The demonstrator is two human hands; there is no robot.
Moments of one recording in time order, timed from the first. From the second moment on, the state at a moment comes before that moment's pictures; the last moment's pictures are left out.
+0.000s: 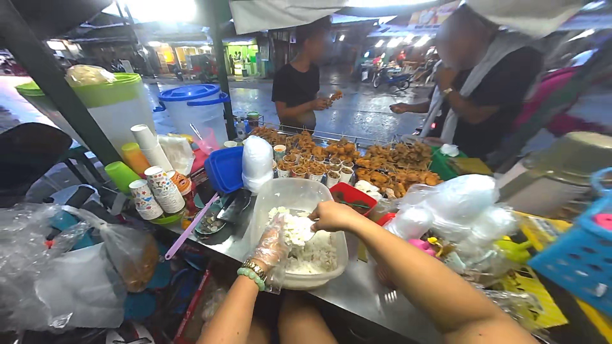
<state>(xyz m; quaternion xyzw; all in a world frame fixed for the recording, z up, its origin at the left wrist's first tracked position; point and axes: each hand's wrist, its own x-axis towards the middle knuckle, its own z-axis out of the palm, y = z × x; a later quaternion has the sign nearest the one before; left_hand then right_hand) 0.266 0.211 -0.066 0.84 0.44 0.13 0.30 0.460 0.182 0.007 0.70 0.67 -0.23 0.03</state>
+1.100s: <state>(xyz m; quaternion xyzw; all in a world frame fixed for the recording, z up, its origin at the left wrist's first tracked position) 0.246 0.223 -0.101 0.66 0.53 0.38 0.38 0.418 0.155 -0.069 0.70 0.66 -0.25 0.07</state>
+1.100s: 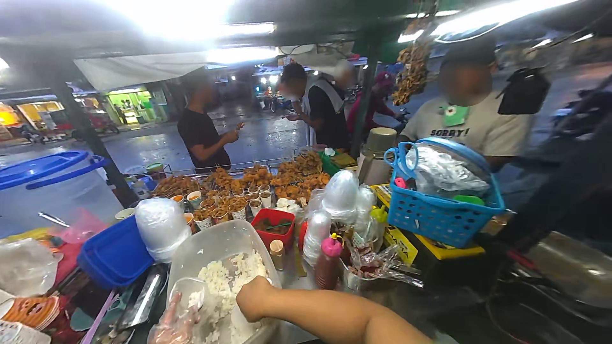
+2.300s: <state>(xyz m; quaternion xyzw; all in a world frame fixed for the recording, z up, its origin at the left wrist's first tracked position) 0.259 0.225 -0.098 0.65 0.48 0.29 0.51 0.423 0.134 -0.033 0.79 0.58 -0.11 -0.14</state>
